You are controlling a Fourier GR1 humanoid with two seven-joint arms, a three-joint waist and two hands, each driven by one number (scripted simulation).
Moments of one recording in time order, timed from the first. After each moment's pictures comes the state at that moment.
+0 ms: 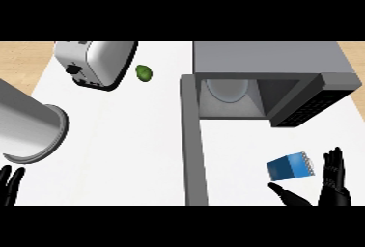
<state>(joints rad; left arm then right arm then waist) 0.56 0.00 0.12 -2.24 0.18 -0.28 -0.16 0.24 -0.10 -0.09 -1.36 -0.06 -0.34 -0.64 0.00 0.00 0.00</state>
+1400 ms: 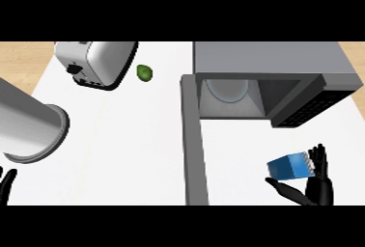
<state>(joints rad) 0.56 0.00 0.18 -2.25 0.23 -0.31 -0.14 -0.09 -0.14 -0.27 -0.67 -0.16 -0.11 -0.98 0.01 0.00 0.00</state>
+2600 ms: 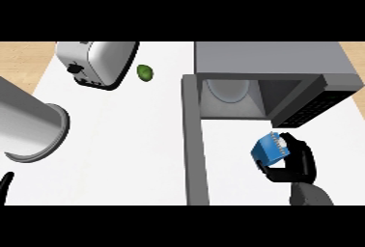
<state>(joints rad) 0.56 0.02 0.22 -2.19 0.24 -0.34 -0.20 -0.22 -0.14 -0.14 -0.74 -0.23 0.26 -0.87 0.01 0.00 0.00</state>
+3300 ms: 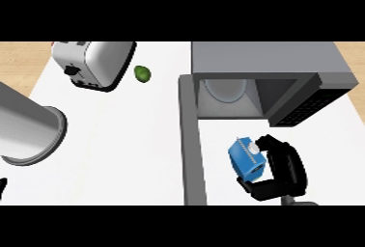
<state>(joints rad) 0.58 0.01 0.27 -2.17 0.28 -0.39 -0.22 0.02 -0.06 0.08 -1.37 -0.18 0.17 -0.50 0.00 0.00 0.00</state>
